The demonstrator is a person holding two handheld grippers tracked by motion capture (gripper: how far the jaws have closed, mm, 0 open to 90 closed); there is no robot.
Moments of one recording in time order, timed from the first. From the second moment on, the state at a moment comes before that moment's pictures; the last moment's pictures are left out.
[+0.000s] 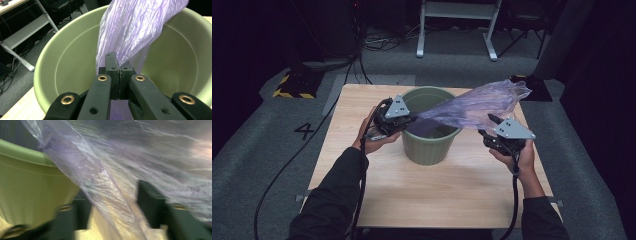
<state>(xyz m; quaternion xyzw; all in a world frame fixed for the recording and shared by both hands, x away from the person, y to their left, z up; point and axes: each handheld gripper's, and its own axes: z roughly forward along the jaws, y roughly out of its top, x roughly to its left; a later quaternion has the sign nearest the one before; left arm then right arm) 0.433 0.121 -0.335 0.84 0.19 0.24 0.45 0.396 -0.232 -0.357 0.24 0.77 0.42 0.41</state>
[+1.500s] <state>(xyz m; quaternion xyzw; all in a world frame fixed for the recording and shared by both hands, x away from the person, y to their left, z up) 0.425 0.060 -0.310 0.85 0.16 0.21 0.46 0.388 -0.206 -0.323 0.18 0.74 0.46 0.46</state>
